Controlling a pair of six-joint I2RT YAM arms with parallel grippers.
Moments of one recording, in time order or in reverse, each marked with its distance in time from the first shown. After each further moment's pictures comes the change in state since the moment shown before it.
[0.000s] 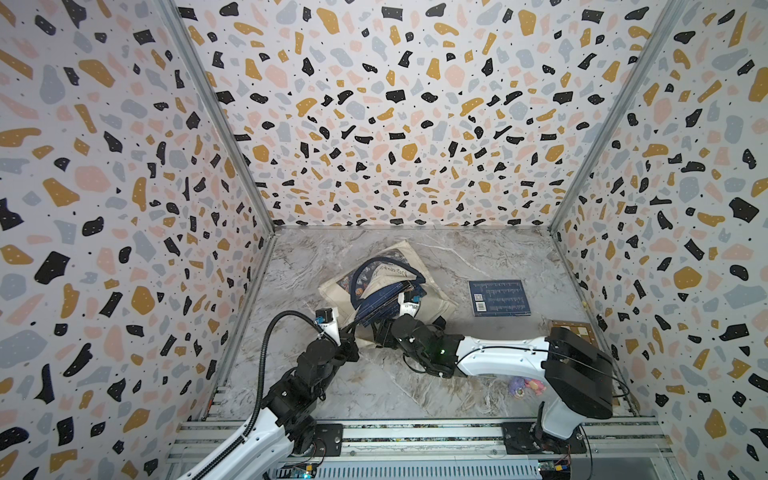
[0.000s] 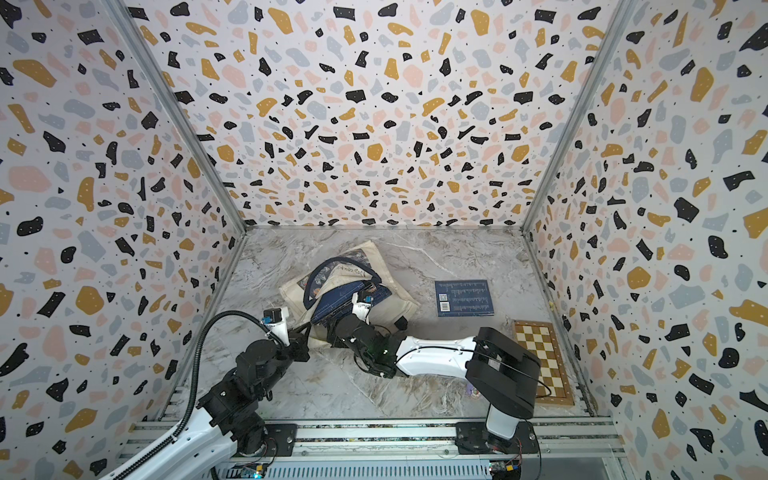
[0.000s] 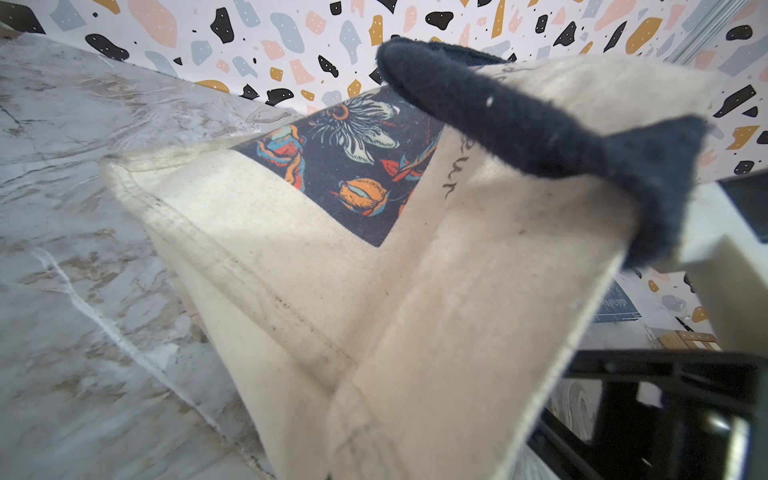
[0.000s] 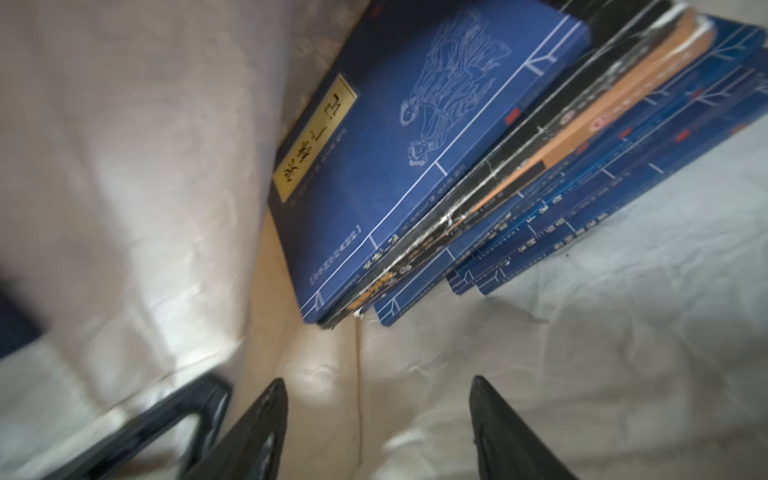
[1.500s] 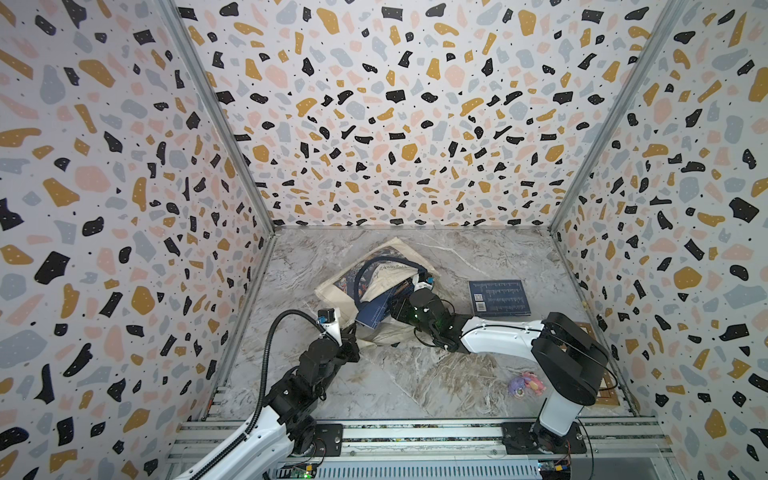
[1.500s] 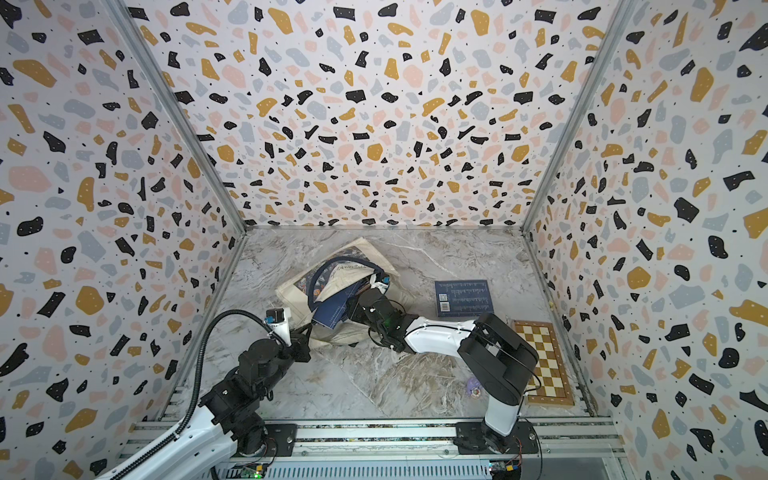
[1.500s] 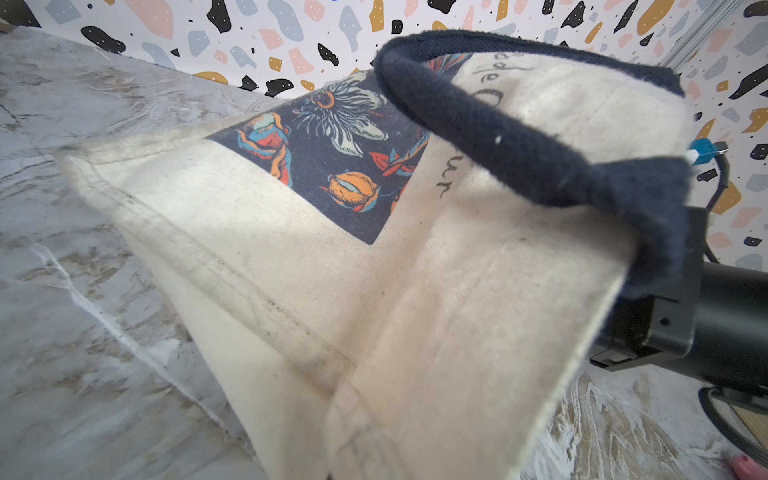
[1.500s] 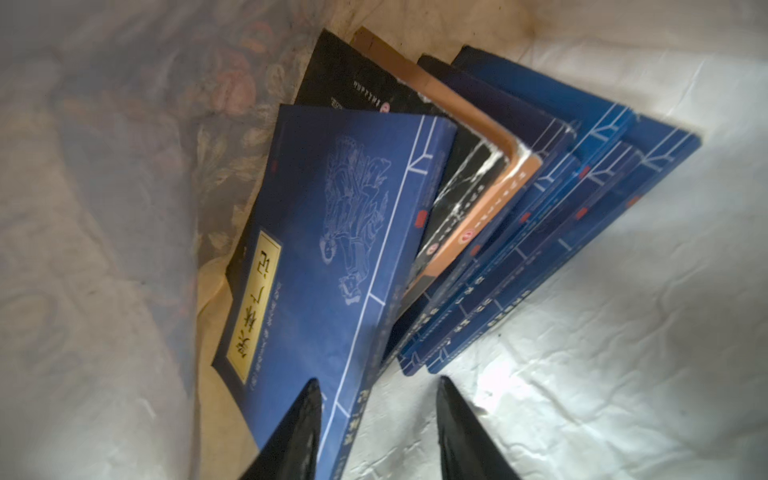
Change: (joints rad) left arm 0.000 0.032 -0.002 0.009 -0.002 0.004; right arm -0.211 0.026 -0.051 0.134 -0.186 0.018
